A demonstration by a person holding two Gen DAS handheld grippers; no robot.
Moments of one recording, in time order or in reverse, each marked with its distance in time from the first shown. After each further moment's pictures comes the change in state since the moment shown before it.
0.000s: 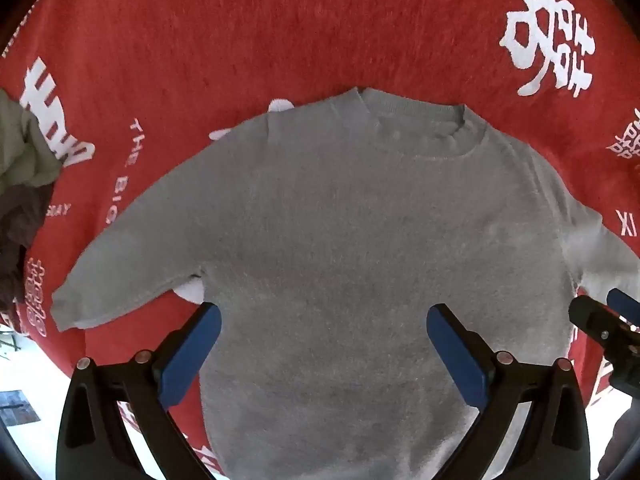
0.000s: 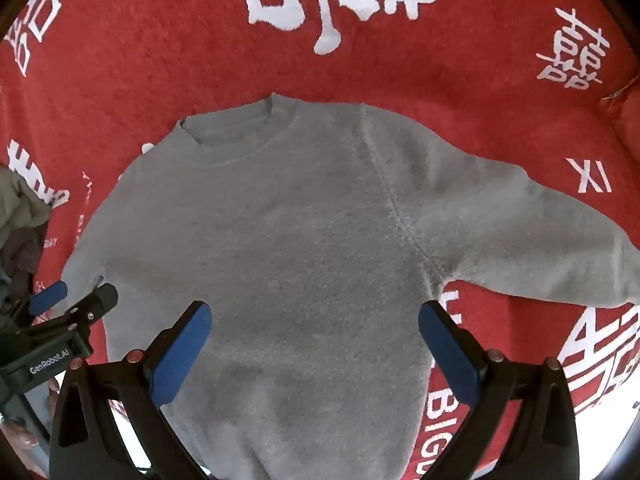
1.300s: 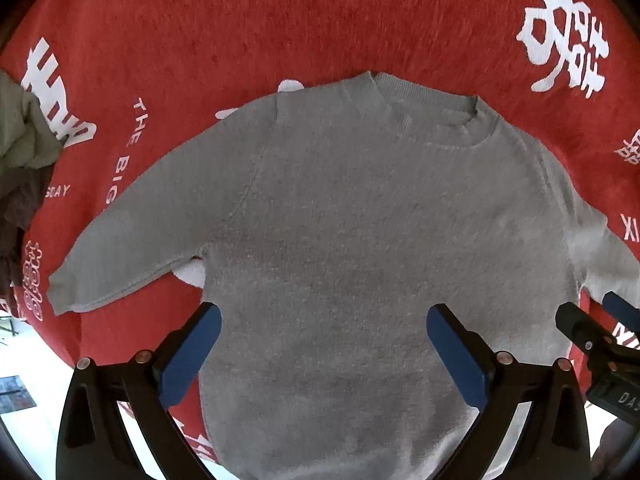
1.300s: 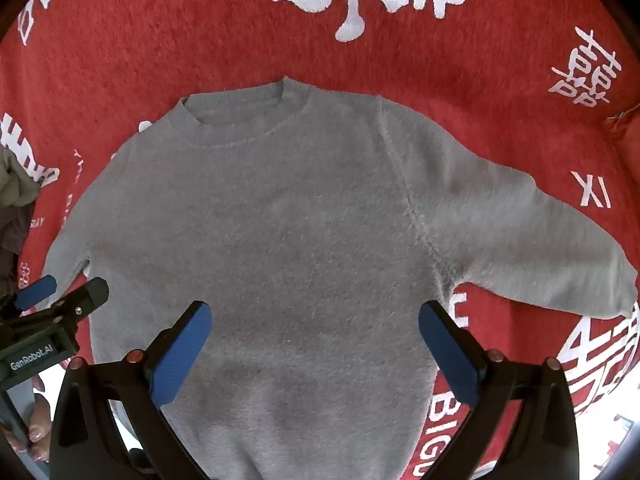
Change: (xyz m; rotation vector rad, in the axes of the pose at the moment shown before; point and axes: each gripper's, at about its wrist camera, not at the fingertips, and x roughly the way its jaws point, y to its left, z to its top) left arm 0.006 0.001 0.000 -0.027 0.047 0.021; right arm 0.008 0.010 0.013 -0.054 0.050 -0.023
